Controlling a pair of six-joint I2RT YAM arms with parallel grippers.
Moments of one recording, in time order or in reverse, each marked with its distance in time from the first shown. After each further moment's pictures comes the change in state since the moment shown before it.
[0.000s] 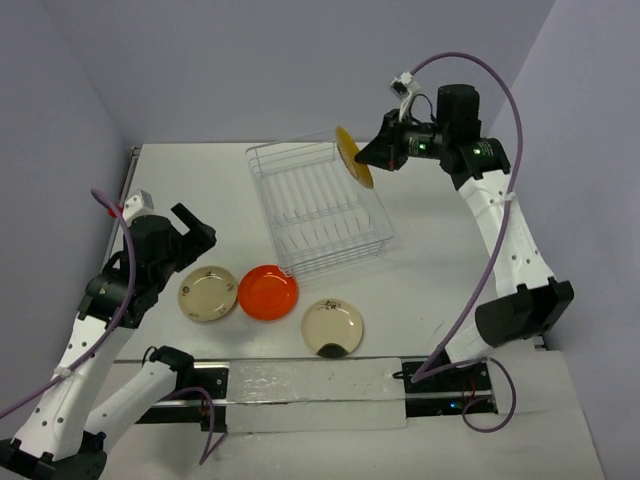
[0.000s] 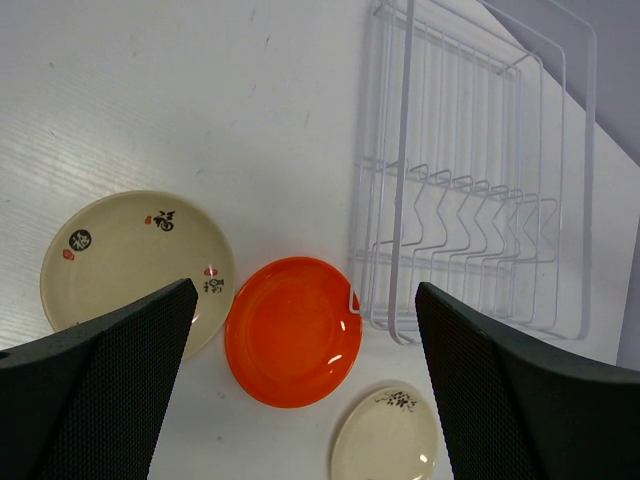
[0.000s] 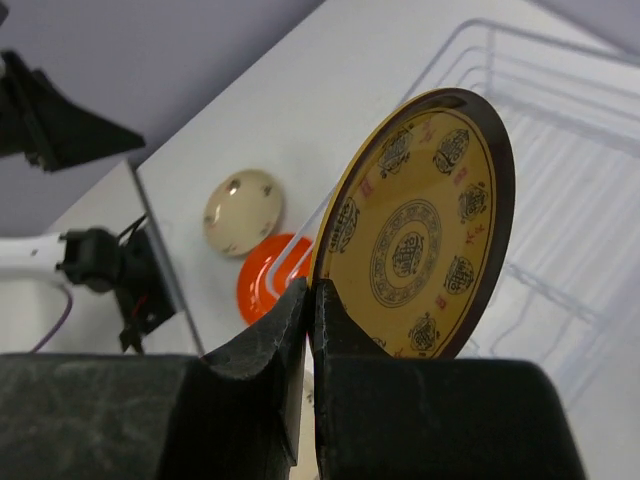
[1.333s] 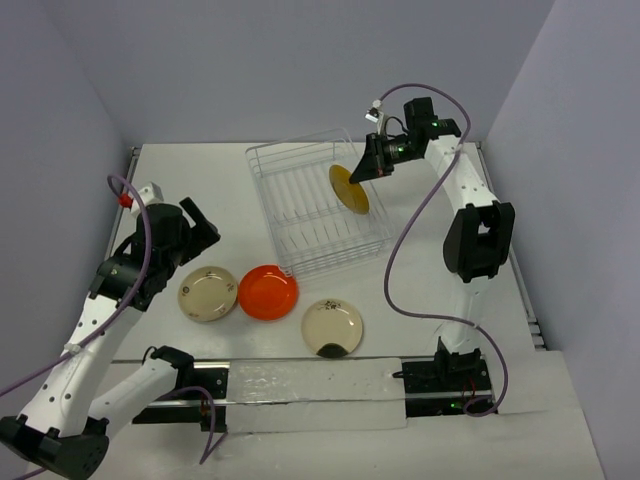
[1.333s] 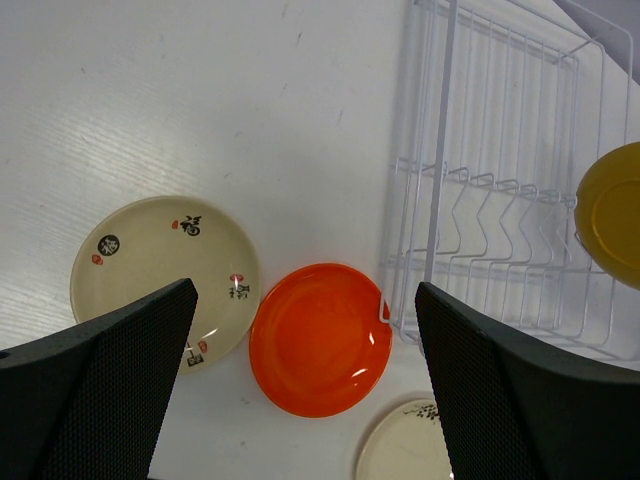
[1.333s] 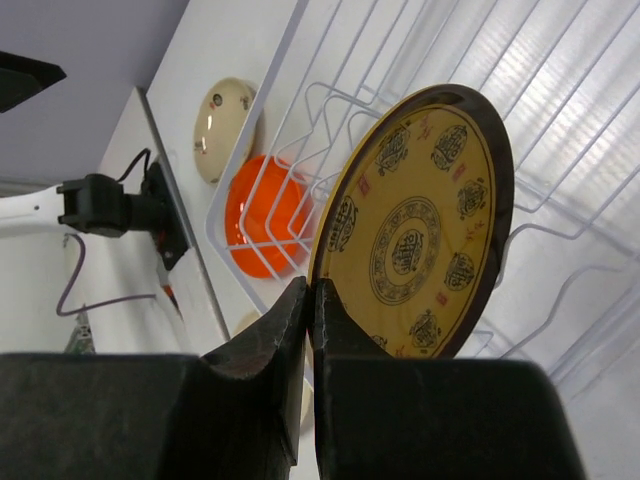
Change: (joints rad) left arm 0.000 0.107 0.034 -0.012 -0.035 0.036; right arm -0.072 0.517 0.223 -0.303 -0.162 -0.206
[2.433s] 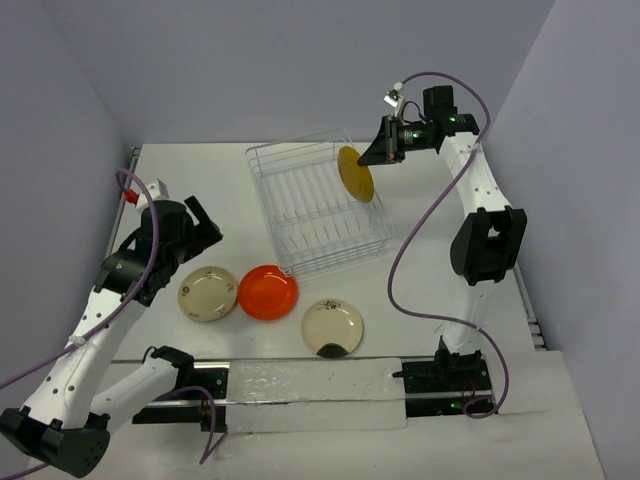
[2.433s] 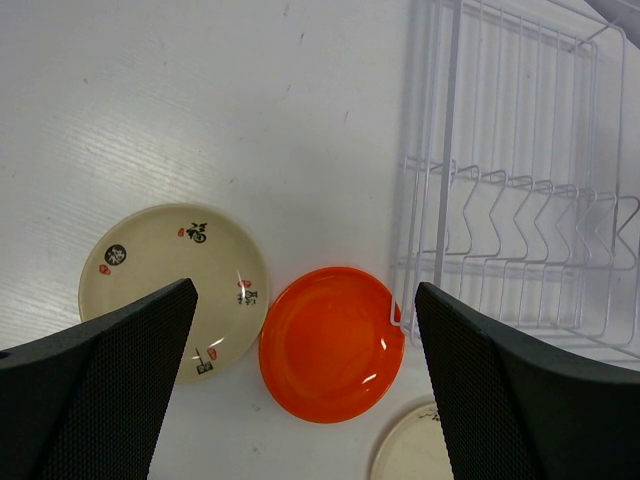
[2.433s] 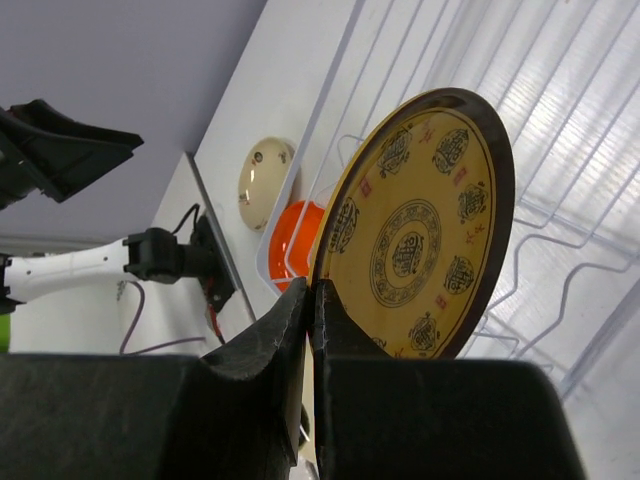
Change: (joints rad) left arm 0.000 0.033 0.000 0.021 0.001 0.043; right arm -0.059 -0.038 0.040 0.101 -0.055 0.224
